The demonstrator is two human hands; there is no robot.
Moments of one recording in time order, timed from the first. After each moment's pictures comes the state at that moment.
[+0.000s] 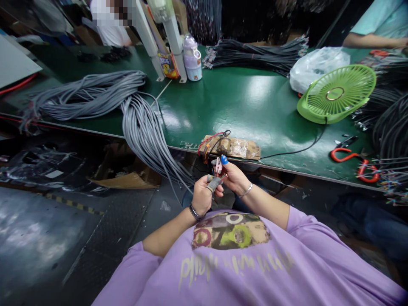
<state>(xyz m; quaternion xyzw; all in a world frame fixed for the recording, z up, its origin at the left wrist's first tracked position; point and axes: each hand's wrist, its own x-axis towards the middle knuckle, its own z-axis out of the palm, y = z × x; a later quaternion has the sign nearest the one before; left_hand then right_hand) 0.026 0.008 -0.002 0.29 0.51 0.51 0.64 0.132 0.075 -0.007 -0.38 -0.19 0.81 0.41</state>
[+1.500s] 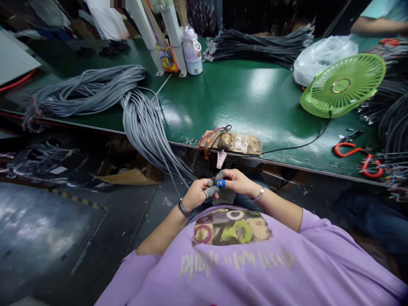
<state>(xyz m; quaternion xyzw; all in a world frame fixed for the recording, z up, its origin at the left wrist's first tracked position) -0.018 0.002 0.005 0.49 0.48 0.29 0.66 0.168 0.047 -0.005 -0.34 -0.54 0.72 0.27</state>
